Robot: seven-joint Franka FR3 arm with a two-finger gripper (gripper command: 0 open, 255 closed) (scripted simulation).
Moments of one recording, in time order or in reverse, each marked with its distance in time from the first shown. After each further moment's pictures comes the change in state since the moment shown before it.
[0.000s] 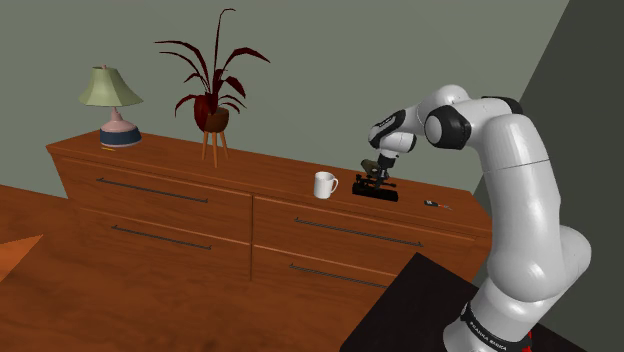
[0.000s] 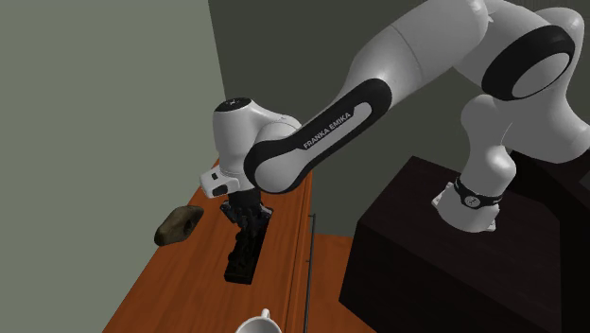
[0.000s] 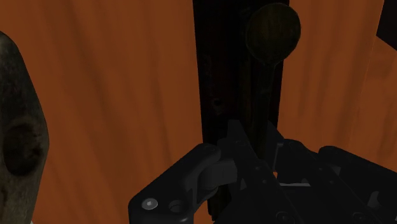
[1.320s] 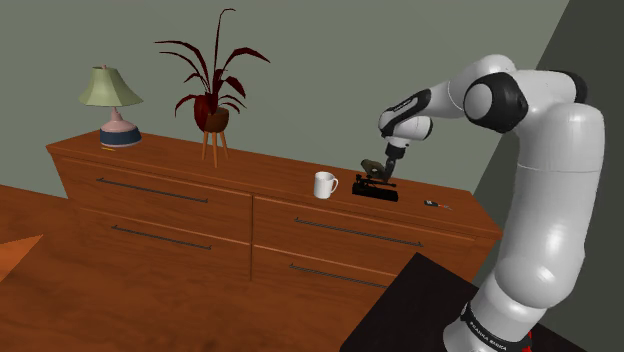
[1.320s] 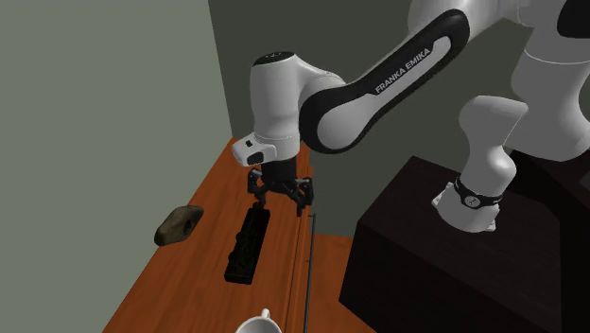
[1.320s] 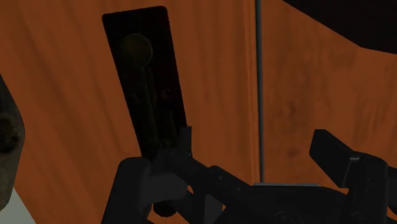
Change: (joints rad) arm 0.150 -0.351 -0.084 -0.314 -0.145 -0.024 0.161
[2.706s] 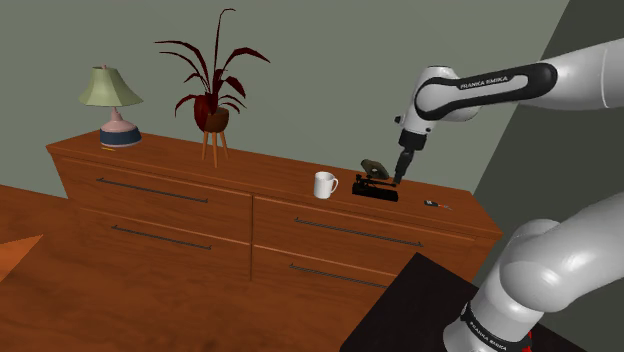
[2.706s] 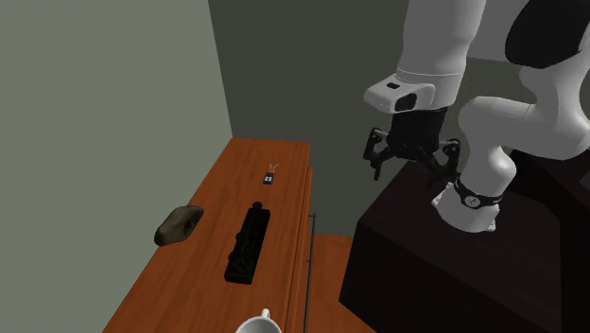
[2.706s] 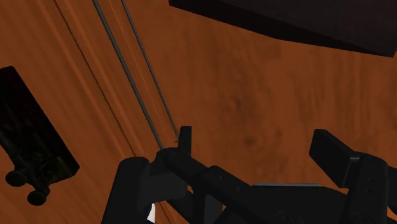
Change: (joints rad) arm 0.091 -0.801 0.206 -0.504 -0.327 -0.261 0.671
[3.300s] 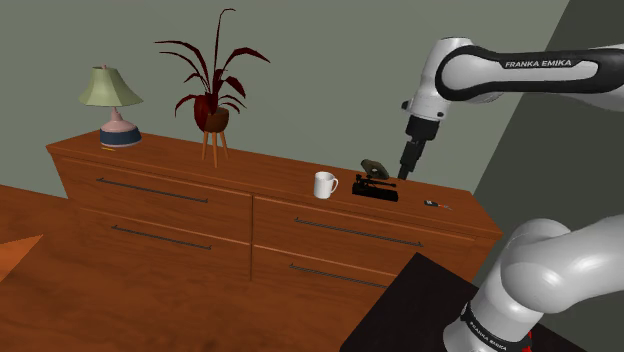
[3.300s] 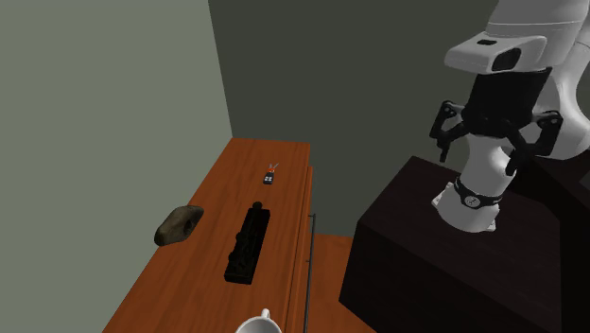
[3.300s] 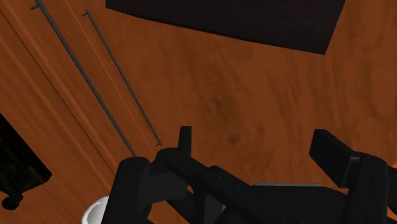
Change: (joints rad) arm 0.023 -0.226 0.164 -0.018 0.075 -0.225 0.235
